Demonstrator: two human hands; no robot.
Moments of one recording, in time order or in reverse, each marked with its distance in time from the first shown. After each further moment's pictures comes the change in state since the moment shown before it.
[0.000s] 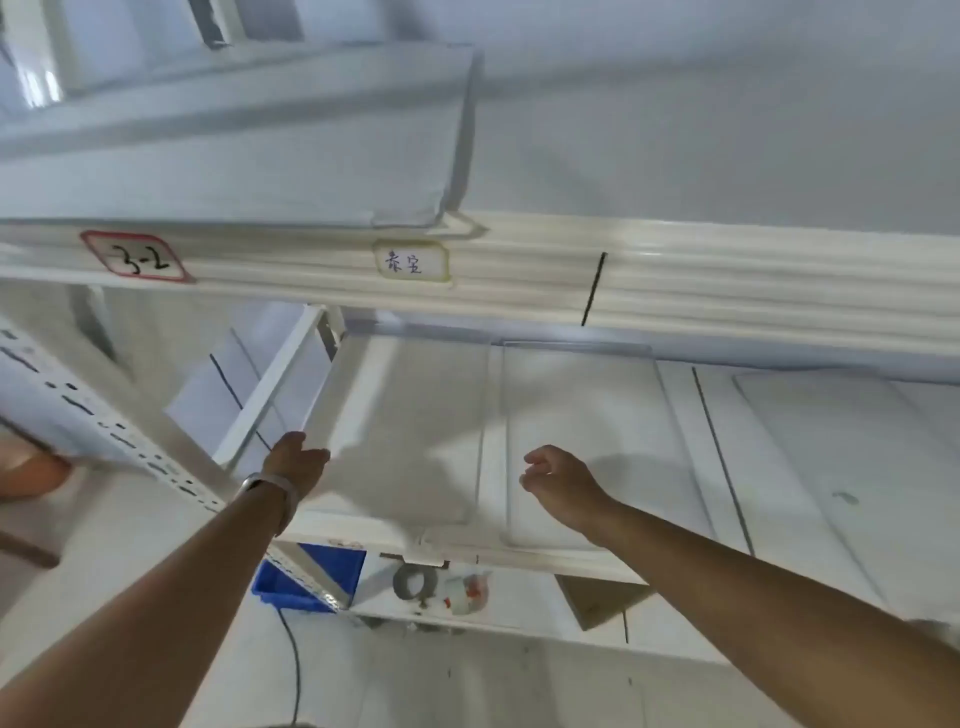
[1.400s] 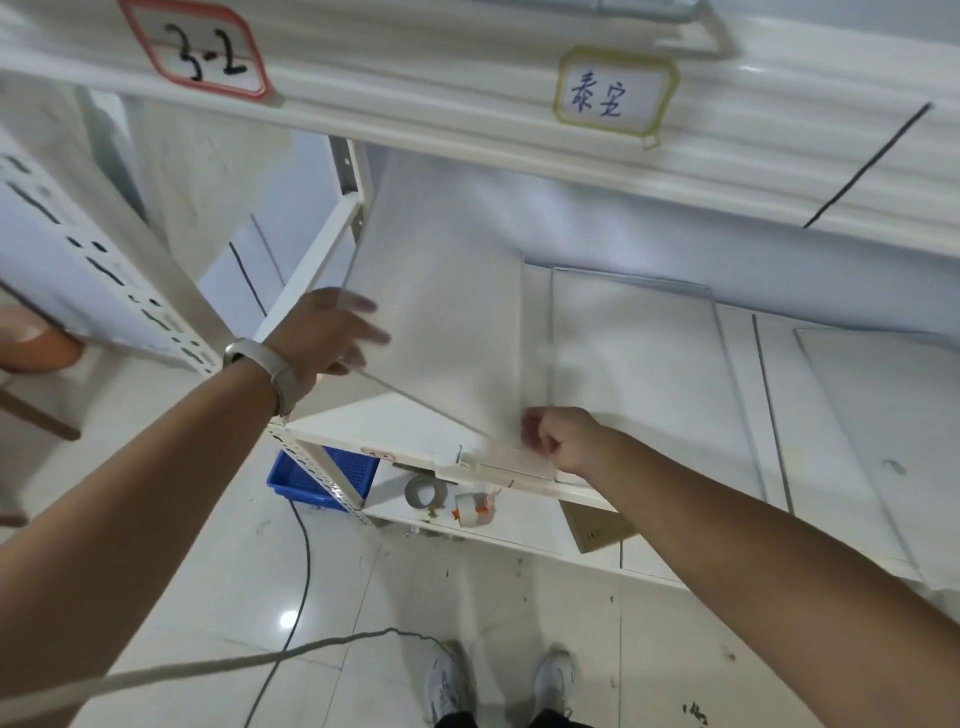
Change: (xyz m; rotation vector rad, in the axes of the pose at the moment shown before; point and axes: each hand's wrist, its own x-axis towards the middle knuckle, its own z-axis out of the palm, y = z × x) left_hand -0.069 0.056 -0.078 -0.435 -0.245 0.111; right_hand 0.056 0.003 0.077 0.652 0.039 0.502
